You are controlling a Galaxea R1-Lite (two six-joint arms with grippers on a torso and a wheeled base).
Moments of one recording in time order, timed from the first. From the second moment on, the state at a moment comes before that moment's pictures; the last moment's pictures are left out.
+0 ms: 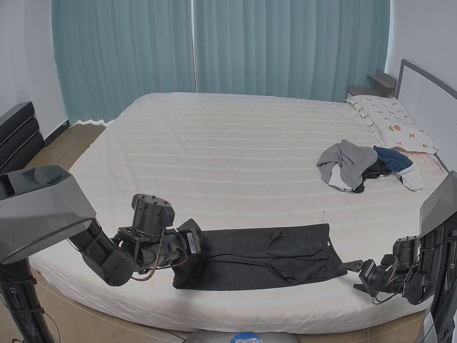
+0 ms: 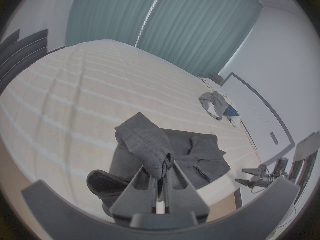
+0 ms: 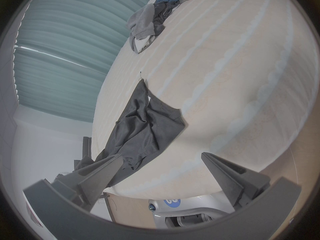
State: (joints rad) left arm -0.49 2.11 -0.71 -0.78 0.00 -0.56; right arm 0.02 2.34 -0.03 -1.55 0.34 0.85
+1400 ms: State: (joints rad) left arm -0.56 2.14 -0.83 -0.73 0.05 -0.65; right arm 0.02 2.34 -0.03 -1.55 0.34 0.85
